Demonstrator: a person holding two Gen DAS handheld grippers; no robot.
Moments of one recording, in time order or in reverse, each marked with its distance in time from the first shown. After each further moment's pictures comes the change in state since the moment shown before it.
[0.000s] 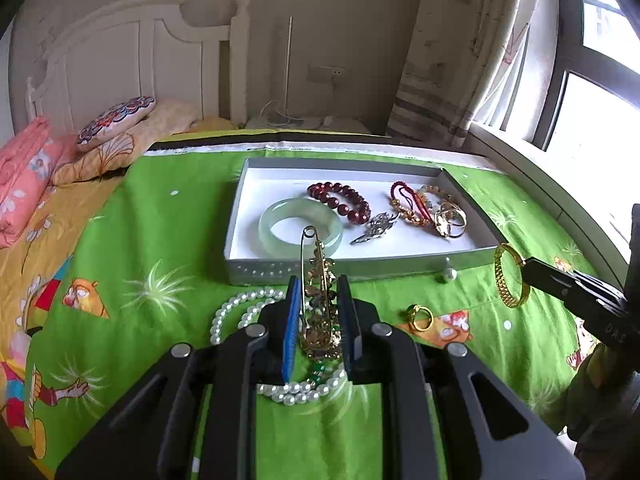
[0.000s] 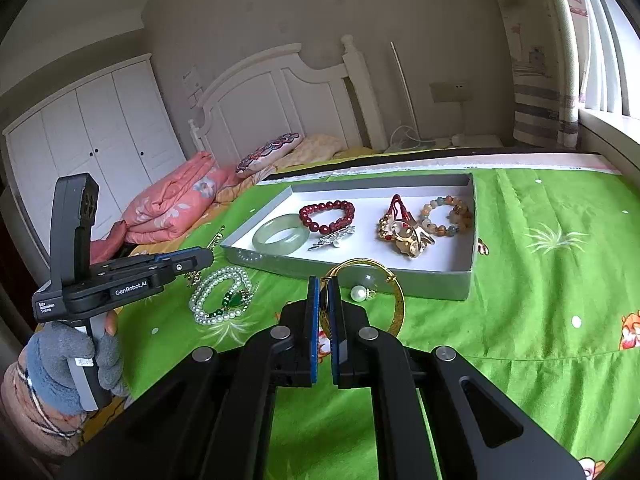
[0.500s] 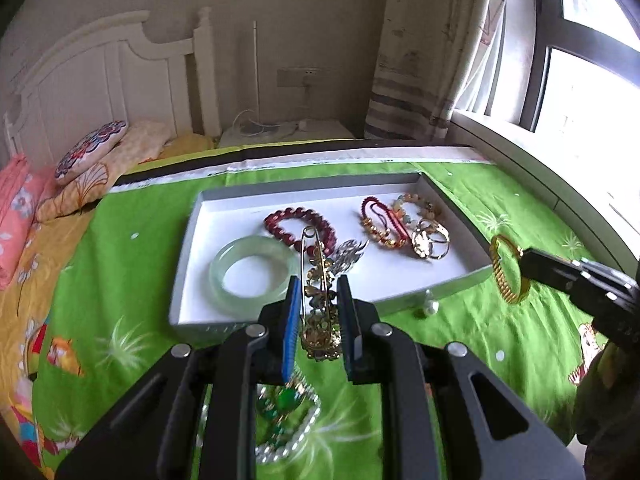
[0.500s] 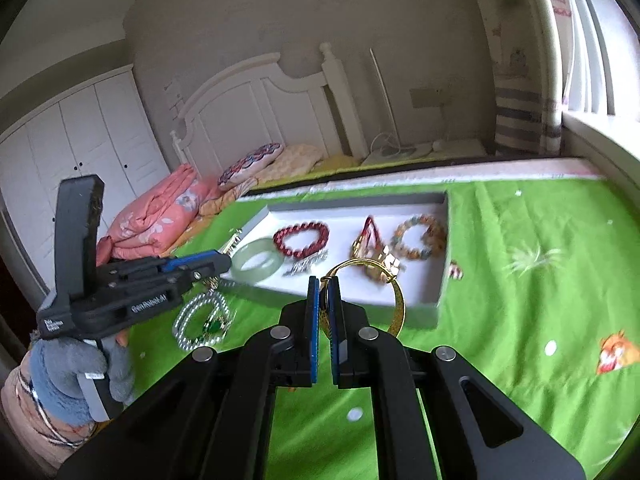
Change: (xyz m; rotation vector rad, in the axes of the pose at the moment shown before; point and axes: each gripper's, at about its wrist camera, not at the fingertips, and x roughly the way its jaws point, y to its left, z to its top) left arm 0.035 -0.036 0.034 0.111 0.010 -0.026; right arm -0.003 -0.017 0.028 0.023 -0.035 -0.059
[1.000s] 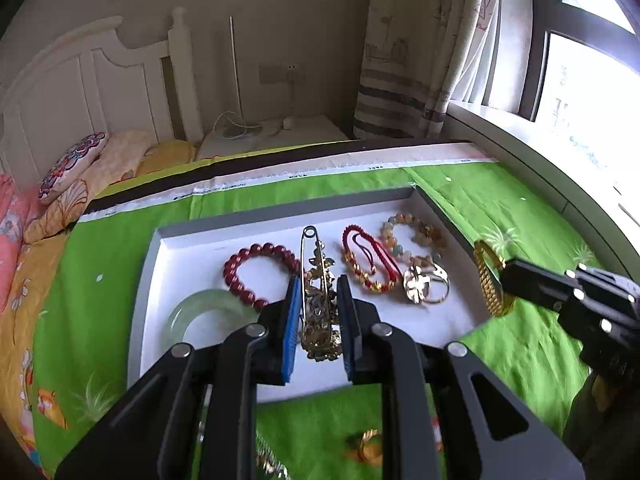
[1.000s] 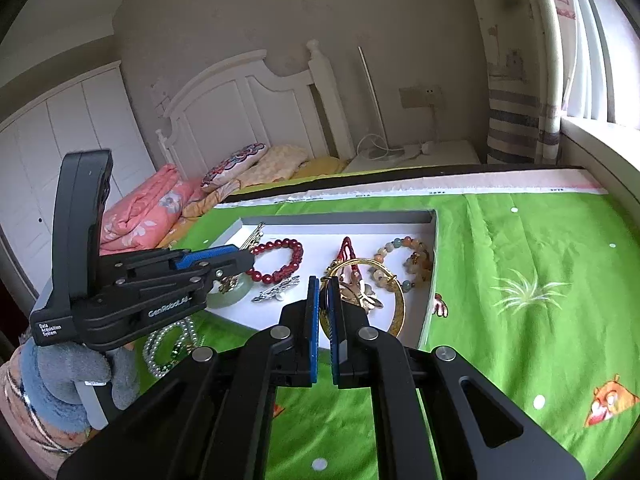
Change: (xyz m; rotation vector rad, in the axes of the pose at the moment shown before) left arm 0.053 -0.022 0.042 0.045 0.035 -0.010; right arm 0.040 -0.019 0.019 0.012 0.030 -0.039
